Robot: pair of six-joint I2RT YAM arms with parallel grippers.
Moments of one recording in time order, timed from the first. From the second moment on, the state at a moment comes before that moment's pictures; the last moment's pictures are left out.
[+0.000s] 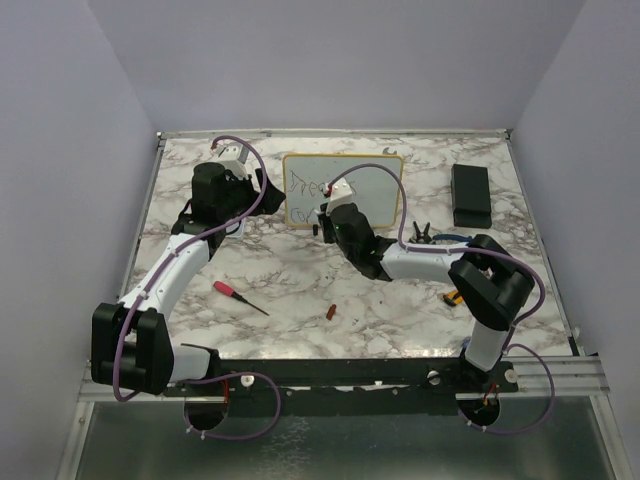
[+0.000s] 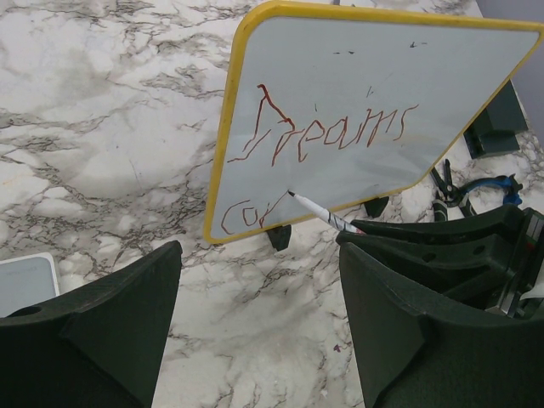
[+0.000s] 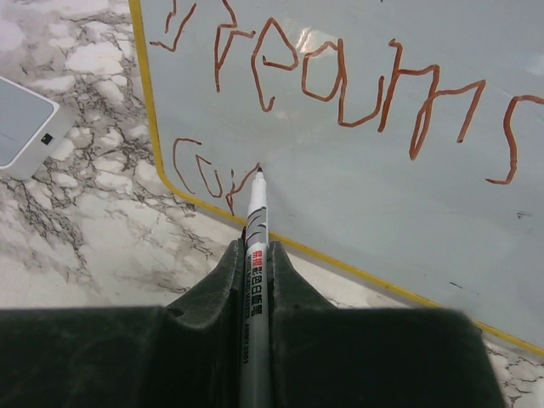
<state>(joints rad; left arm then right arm) -0.19 1.30 0.92 0.01 0.35 -0.32 0.86 1.80 1.01 0.45 0.41 0.16</state>
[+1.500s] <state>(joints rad) -0.19 1.30 0.92 0.01 0.35 -0.32 0.85 1.76 0.98 0.42 0.45 0.17</state>
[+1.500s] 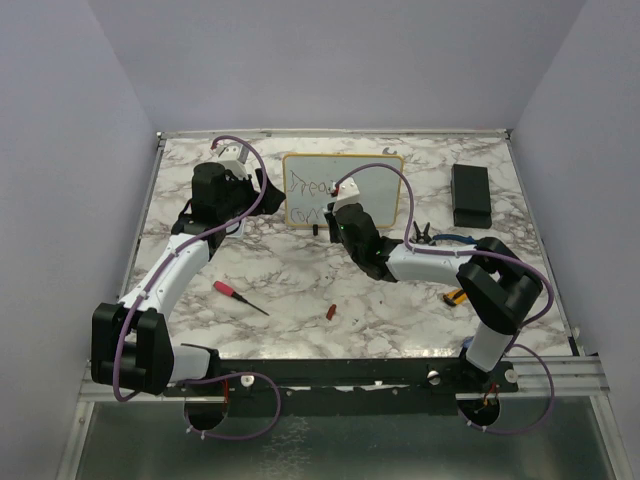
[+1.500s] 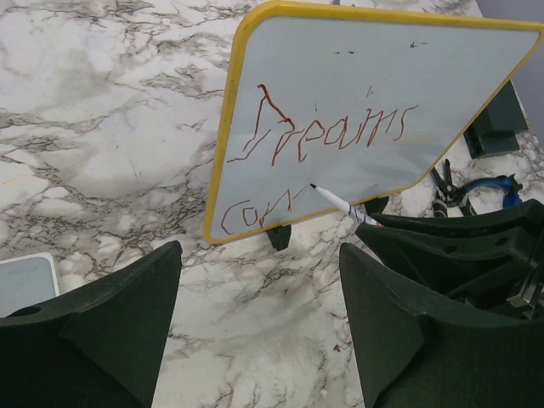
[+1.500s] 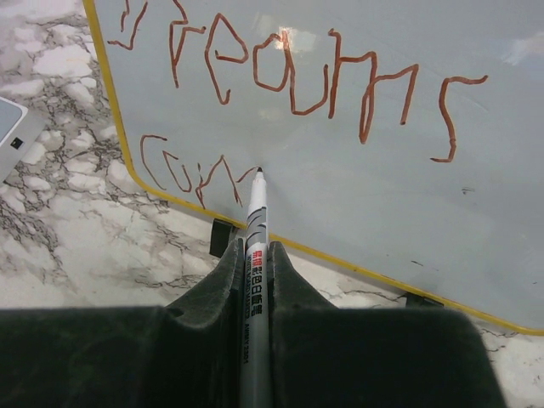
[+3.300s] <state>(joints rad) -0.19 1.29 0.91 0.01 0.35 -0.32 0.84 1.79 0.94 0.35 0.39 0.28</state>
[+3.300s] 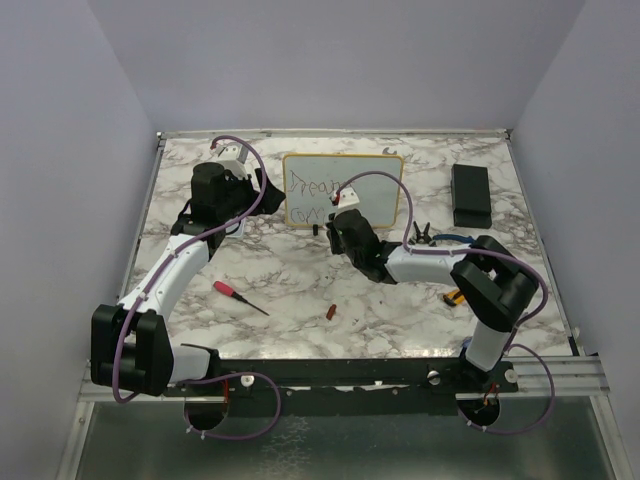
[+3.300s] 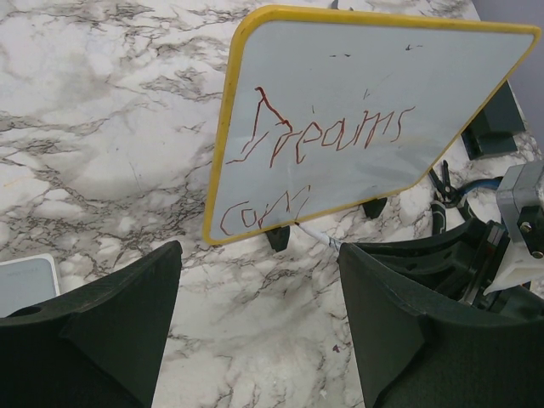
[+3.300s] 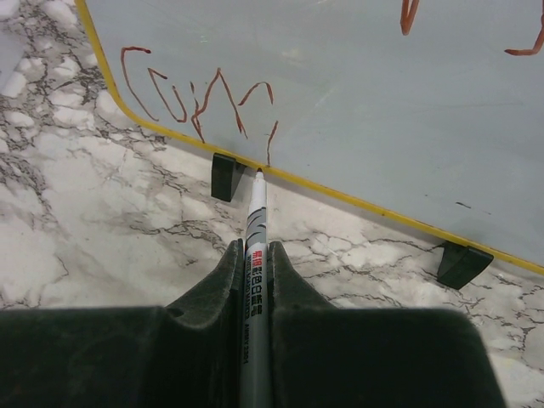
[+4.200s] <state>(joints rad) -0.19 1.29 0.91 0.01 0.35 -0.32 0.78 1.63 0.90 0.35 0.28 0.26</state>
